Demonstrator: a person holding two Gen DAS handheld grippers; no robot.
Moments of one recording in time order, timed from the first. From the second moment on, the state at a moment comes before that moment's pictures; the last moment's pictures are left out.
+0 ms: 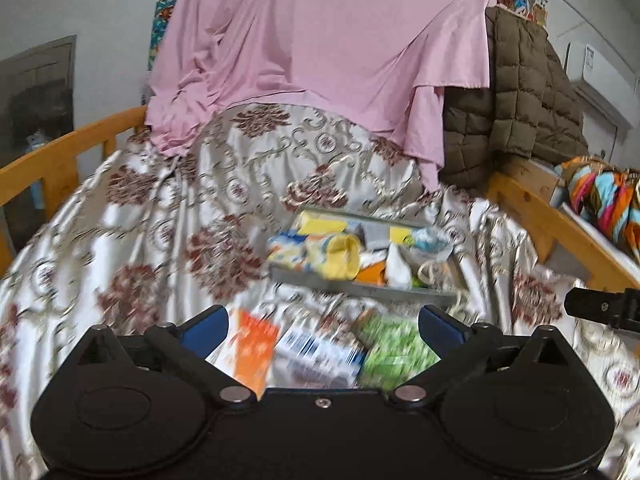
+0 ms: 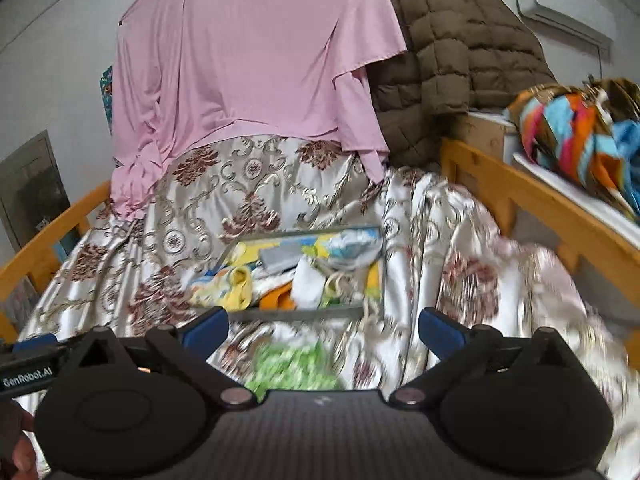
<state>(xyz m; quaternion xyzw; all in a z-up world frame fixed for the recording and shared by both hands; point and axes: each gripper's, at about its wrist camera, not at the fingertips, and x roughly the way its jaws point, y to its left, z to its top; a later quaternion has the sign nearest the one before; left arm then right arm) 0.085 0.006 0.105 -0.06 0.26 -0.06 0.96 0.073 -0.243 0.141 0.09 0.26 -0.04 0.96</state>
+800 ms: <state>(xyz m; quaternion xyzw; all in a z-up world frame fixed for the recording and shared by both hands) 0.010 0.026 0.060 -0.06 0.29 0.01 0.96 0.014 -0.213 0.087 0.07 0.32 0.01 0.95</state>
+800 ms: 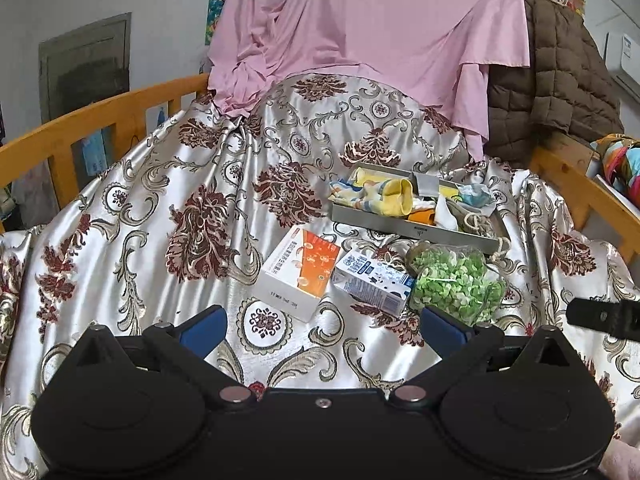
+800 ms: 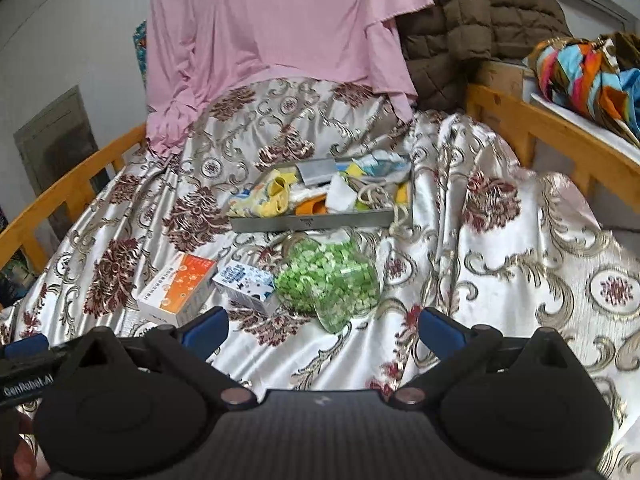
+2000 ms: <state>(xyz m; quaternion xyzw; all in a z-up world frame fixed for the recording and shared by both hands) 0.015 0.024 0.047 -0.03 0.30 0.01 0.95 0.015 -0.207 0.060 0.08 0.34 -0.02 0.94</state>
